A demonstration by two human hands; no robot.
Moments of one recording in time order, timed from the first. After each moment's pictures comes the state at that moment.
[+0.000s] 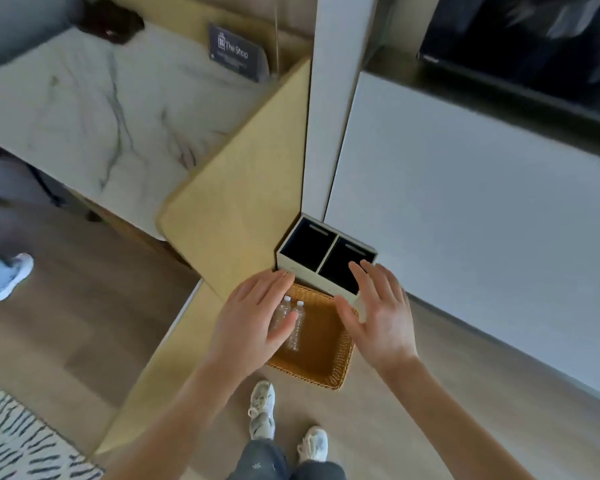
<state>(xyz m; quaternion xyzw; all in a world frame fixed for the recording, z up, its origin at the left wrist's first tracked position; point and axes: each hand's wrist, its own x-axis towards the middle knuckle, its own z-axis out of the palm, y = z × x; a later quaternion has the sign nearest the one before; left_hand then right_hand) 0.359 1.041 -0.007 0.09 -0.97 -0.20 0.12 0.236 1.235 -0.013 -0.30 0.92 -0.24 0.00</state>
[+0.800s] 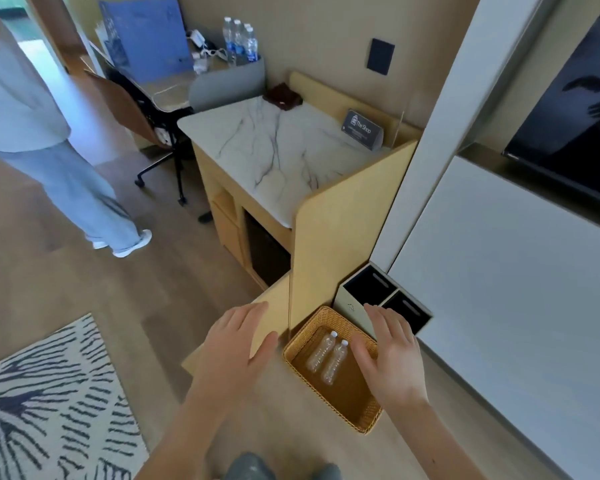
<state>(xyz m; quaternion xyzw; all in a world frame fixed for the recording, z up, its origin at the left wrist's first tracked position) 0.601 1.083 0.052 0.34 -0.90 -0.22 0.17 0.403 1.247 0.041 -0.41 0.87 -0.25 0.03</state>
